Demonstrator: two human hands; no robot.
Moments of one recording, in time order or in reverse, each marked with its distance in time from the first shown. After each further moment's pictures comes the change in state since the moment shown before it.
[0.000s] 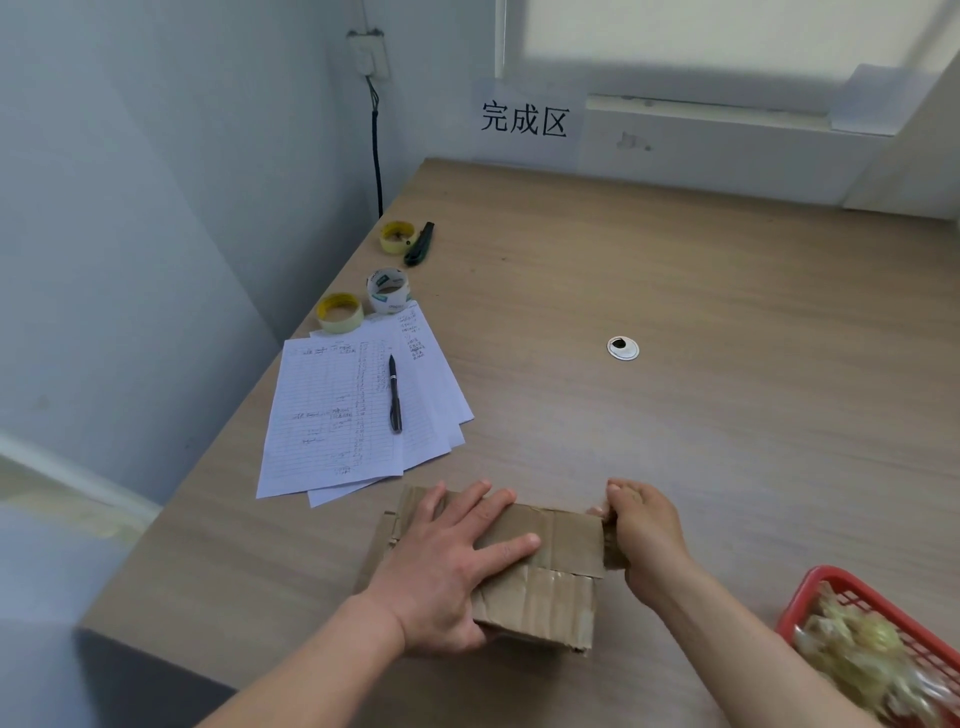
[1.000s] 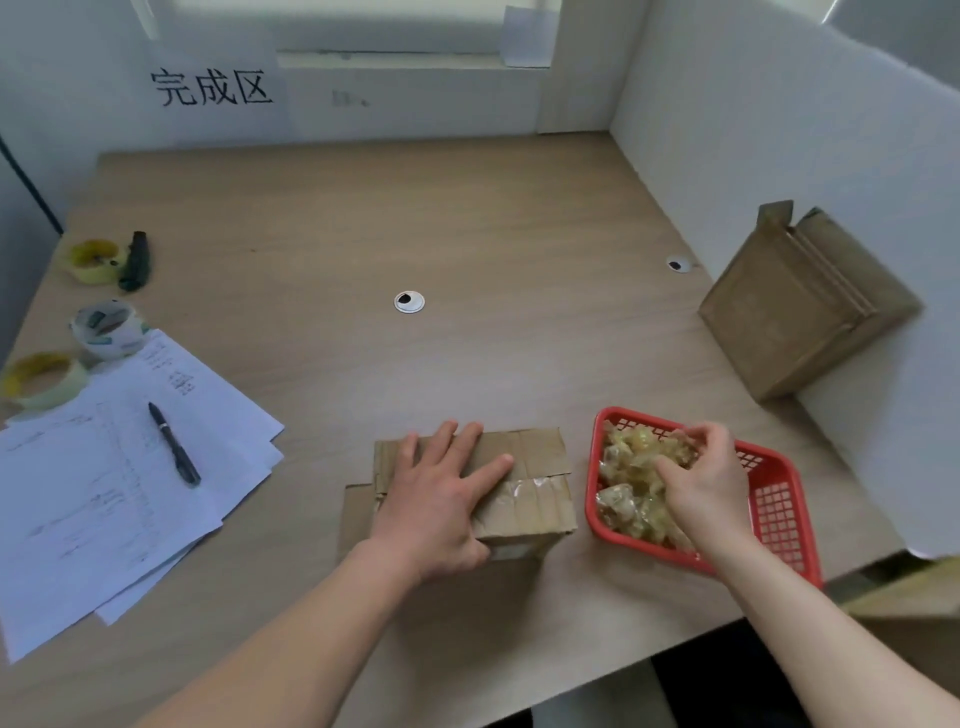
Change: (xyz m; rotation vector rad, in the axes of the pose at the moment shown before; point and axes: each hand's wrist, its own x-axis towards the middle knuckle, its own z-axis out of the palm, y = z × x) left_hand 0.102 0.079 0.005 -0.049 0.016 0.259; right_hand -0.086 0.041 -0.194 -0.458 0.747 -0.198
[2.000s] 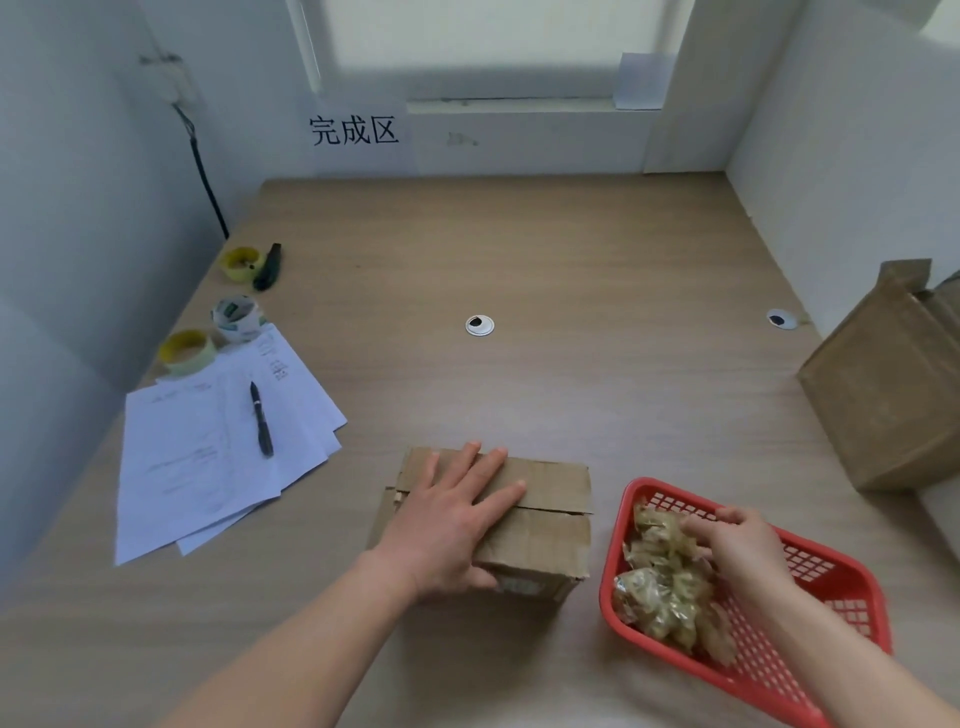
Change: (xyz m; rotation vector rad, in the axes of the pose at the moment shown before) left_hand -0.011 0.014 -0.008 0.041 -0.087 -0.089; right_hand 0.065 0.046 0.017 0.124 -0.372 0.308
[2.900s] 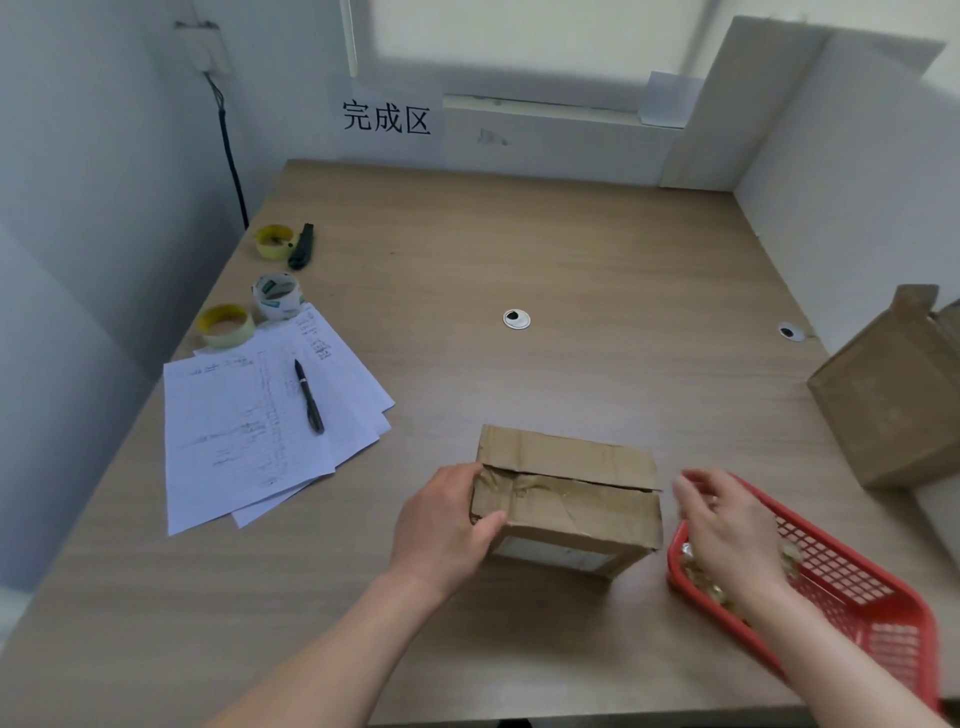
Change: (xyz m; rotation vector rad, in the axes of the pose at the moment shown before) left_hand -0.071 -0.039 0.013 -0.646 0.401 -0.442; right_hand -0.111 -0.053 0.061 -0.382 0.201 -0.575
